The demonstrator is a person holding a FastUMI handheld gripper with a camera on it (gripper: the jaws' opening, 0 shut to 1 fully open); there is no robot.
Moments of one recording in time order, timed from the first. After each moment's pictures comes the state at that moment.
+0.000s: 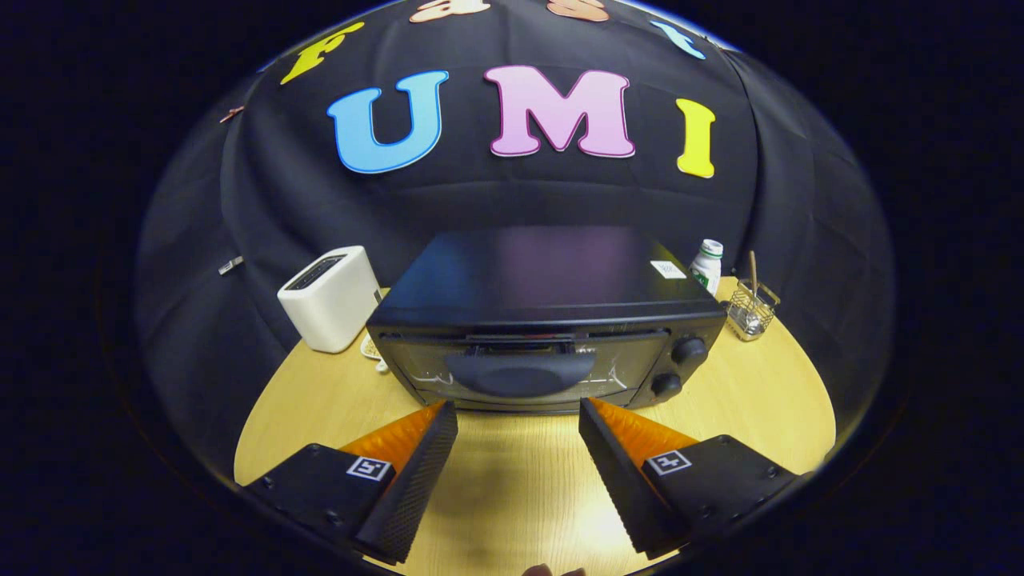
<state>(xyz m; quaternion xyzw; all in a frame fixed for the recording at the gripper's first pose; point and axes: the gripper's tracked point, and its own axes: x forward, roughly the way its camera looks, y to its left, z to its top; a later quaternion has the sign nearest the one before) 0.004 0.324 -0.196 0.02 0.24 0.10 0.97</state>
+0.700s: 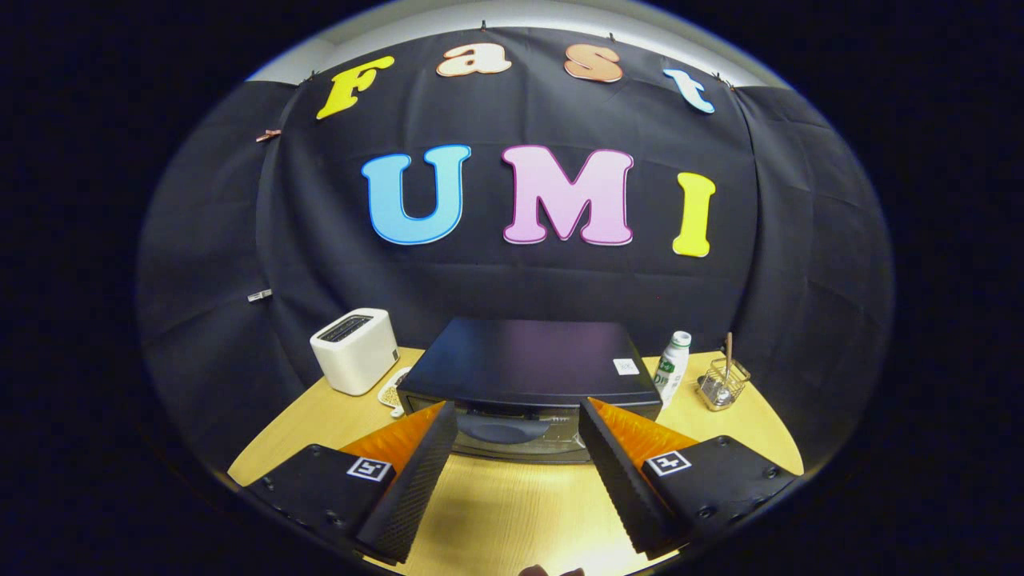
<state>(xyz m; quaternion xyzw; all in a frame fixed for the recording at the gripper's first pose) -0.031 0.280 -0.077 0.00 0.11 0.13 0.99</state>
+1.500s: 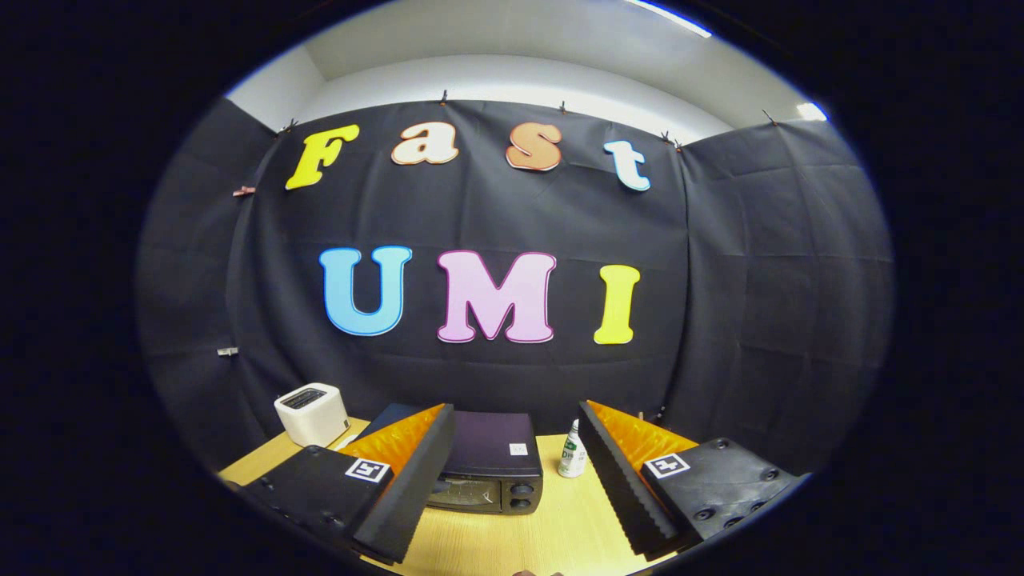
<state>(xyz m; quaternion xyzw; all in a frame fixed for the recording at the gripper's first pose) -0.055 0.151 0.042 0.02 -0.03 0.04 1.00</state>
